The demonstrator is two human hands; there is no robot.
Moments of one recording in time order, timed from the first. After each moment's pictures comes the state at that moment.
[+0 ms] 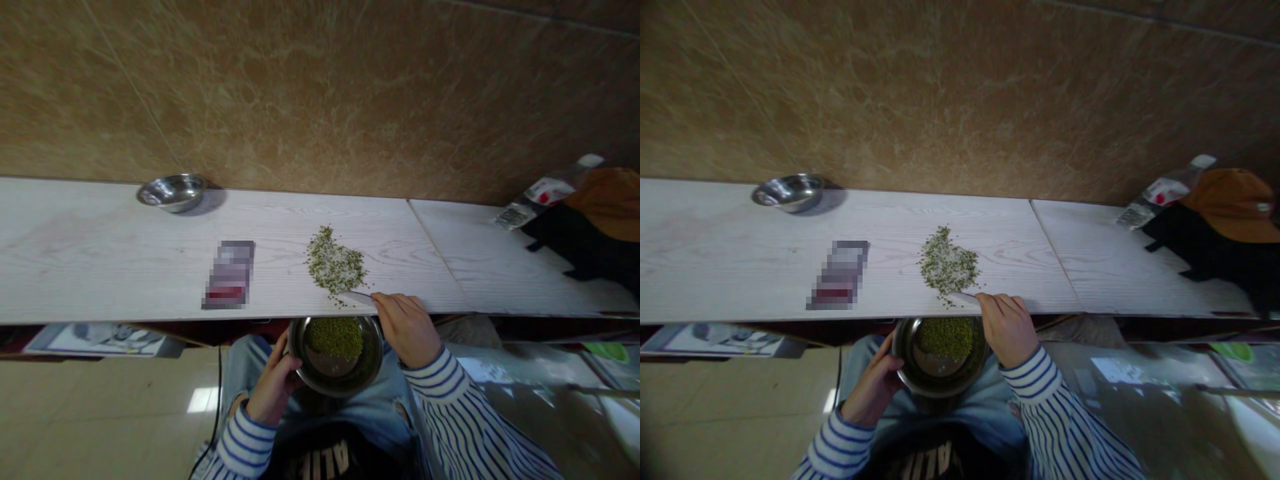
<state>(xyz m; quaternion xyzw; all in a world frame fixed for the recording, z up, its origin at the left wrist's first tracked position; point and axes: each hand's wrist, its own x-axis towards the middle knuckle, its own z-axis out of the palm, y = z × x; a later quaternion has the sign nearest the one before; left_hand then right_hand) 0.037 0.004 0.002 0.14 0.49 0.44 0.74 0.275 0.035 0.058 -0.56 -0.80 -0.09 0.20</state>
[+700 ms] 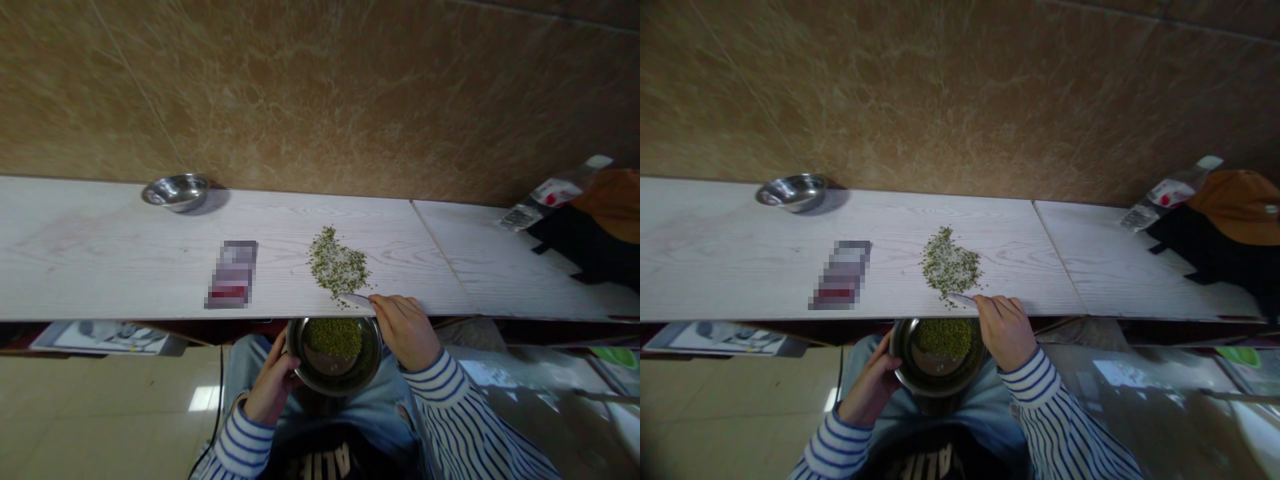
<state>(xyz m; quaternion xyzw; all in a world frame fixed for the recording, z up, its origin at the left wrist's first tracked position) 0.030 0.006 0.000 0.15 0.49 0.43 0.74 0.270 0.037 0.057 -0.55 -0.80 -0.08 0.22</state>
